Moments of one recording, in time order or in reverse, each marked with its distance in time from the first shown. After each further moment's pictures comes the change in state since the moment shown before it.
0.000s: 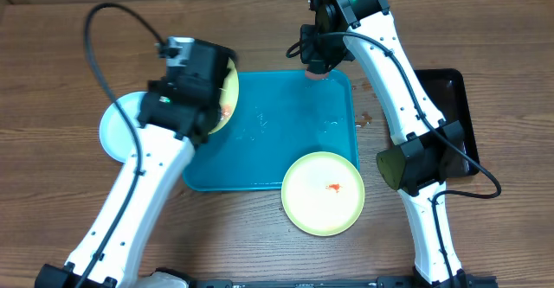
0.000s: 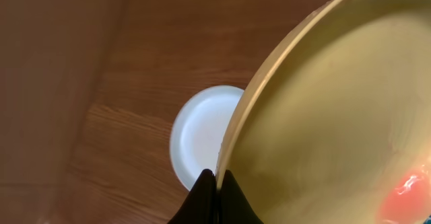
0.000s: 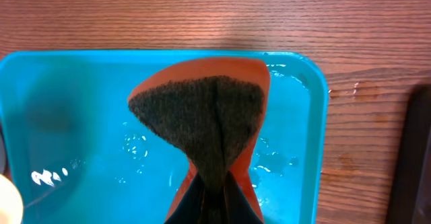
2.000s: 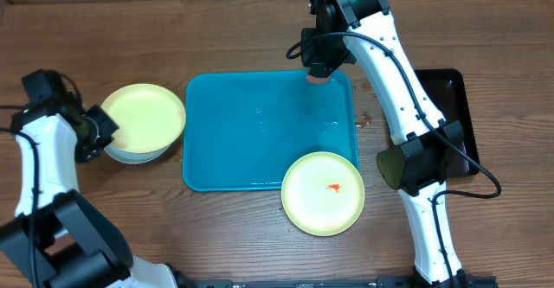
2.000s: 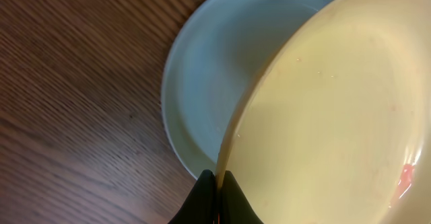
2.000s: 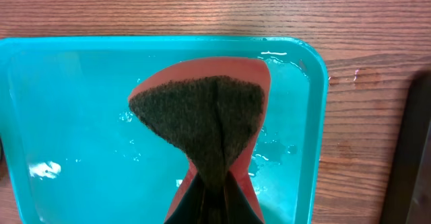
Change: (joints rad) left arm 0.866 0.241 -0.117 0.122 0.843 -0.005; right arm 0.000 0.000 0.000 -0.036 -0.011 -0.003
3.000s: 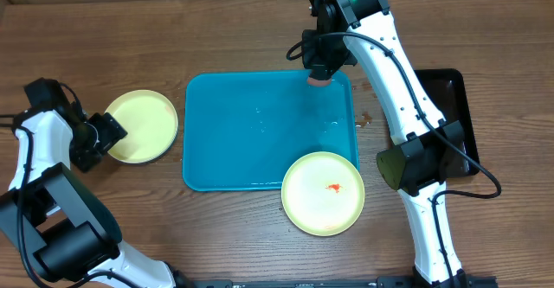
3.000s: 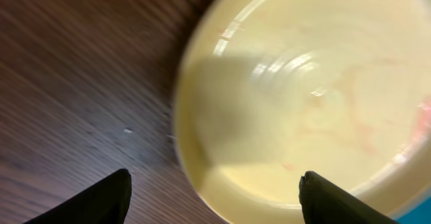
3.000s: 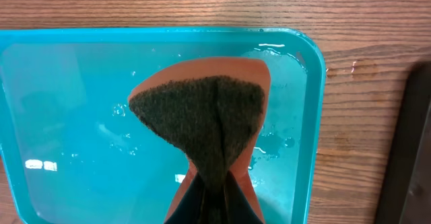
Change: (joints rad) left arm 0.037 0.137 0.031 -0.014 0.050 0.043; right arm 0.000 0.000 0.000 -0.024 0.000 0.000
